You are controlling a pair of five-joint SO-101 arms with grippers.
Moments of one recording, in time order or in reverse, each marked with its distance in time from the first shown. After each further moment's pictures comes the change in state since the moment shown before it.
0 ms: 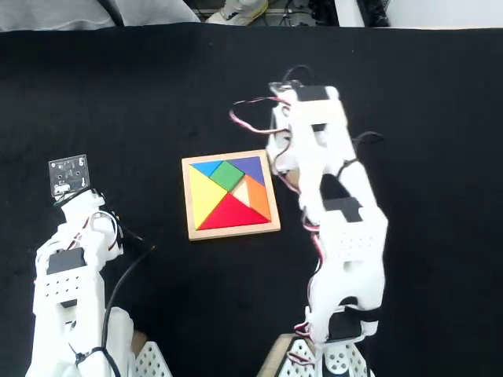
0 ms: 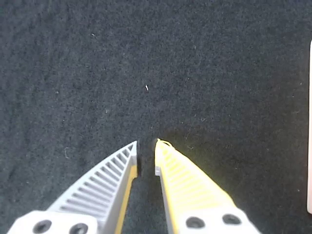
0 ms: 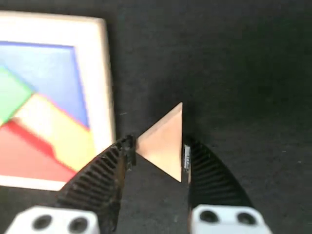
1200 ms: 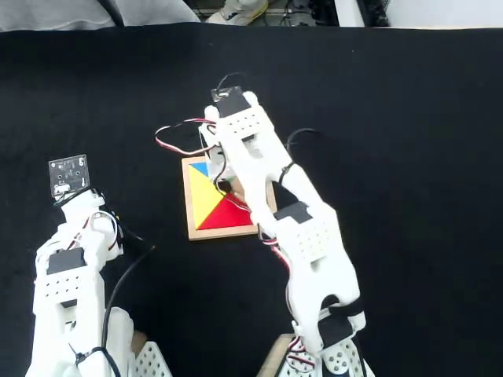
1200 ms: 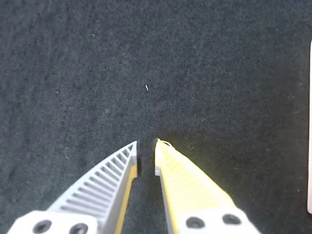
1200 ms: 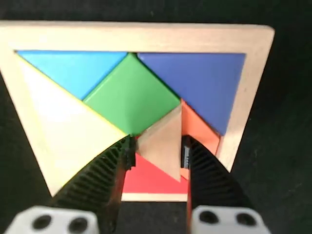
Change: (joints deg) left arm 0.0 0.0 0.0 0.0 0.0; right arm -16.8 10.3 -14.8 5.6 -22.0
